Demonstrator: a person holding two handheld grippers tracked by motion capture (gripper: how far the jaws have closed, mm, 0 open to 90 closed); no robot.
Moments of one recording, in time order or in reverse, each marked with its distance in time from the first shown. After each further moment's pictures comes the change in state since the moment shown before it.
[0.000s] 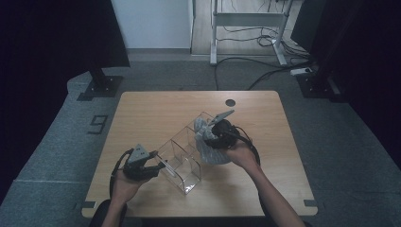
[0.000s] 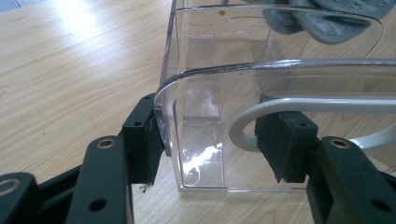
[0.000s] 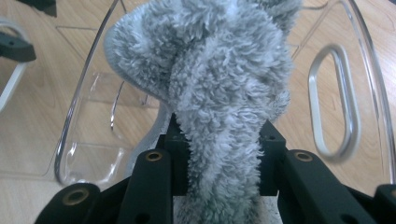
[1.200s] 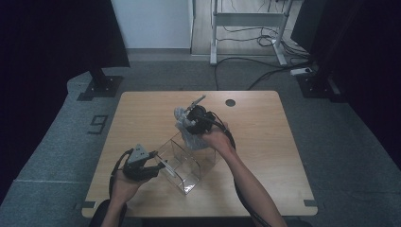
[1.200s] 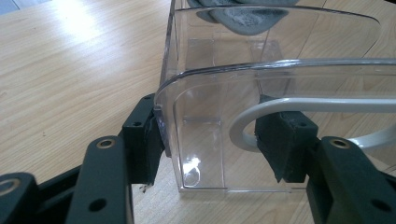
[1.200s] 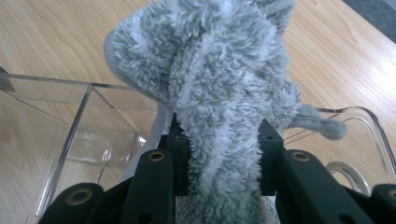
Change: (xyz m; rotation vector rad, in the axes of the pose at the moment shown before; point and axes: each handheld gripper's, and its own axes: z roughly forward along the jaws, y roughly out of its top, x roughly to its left) left arm 0.000 -0.001 0.000 -0.006 -0.001 0.005; right arm 0.004 0.074 0.052 0.057 -0.042 -0.025
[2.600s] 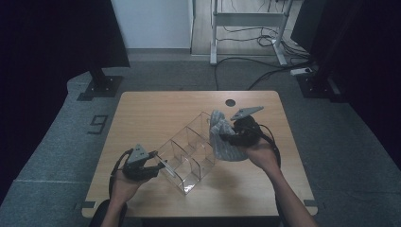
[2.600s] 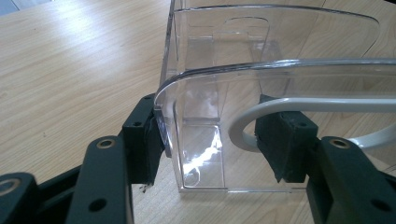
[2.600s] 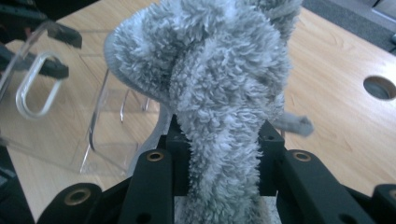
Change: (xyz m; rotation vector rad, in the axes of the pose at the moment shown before) left arm 0.001 -0.001 0.000 -0.003 -0.003 0.003; right arm -0.020 -0.093 -0.114 -0.177 0.022 0.082
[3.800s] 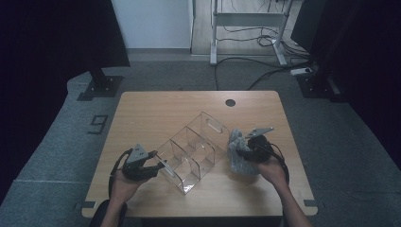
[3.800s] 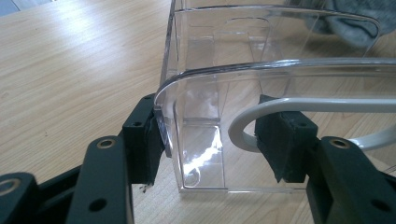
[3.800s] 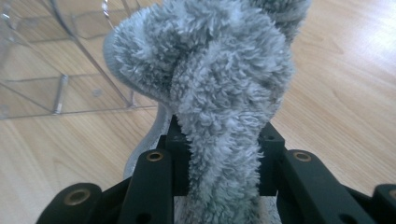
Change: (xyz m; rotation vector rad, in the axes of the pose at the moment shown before) left arm 0.001 -0.001 -0.001 -0.002 0.001 0.000; right arm -0.037 -0.098 0.029 0.086 -0.077 0.095
